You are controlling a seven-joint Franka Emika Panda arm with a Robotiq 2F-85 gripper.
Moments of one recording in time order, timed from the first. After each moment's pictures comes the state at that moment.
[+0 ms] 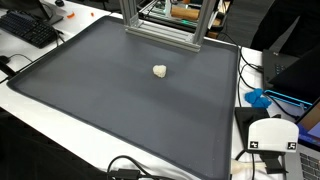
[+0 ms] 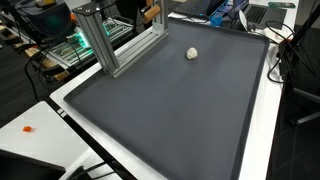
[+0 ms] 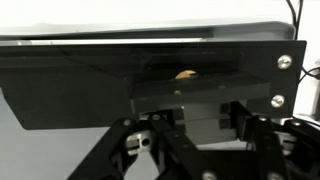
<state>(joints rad) 0.15 -0.62 0.20 -2.55 0.18 1.91 0.23</state>
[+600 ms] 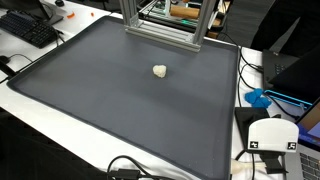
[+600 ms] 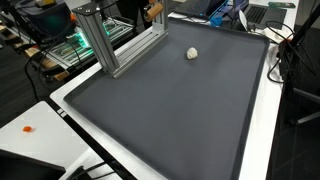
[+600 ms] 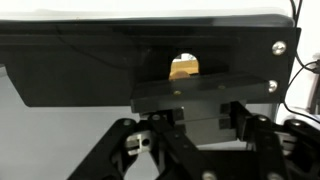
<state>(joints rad) 0.15 -0.60 0.20 -2.51 0.16 1.91 0.22</state>
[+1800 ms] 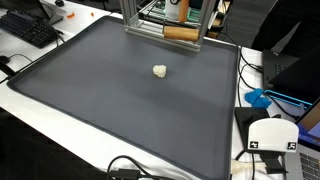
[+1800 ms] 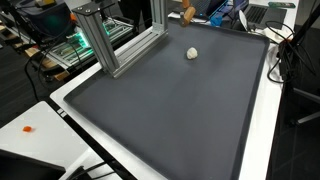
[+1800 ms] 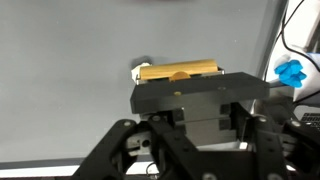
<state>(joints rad) 0.14 -0.30 0.20 -2.34 0.12 2.23 0.17</state>
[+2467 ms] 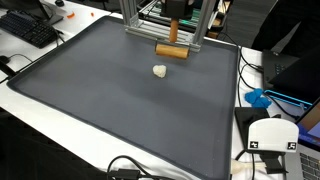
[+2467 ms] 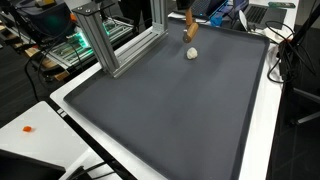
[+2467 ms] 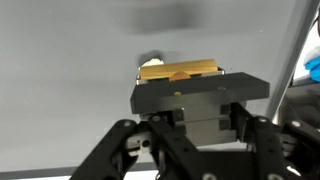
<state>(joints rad) 0.13 -0.17 0.18 -2.36 0.09 2.39 0.17</state>
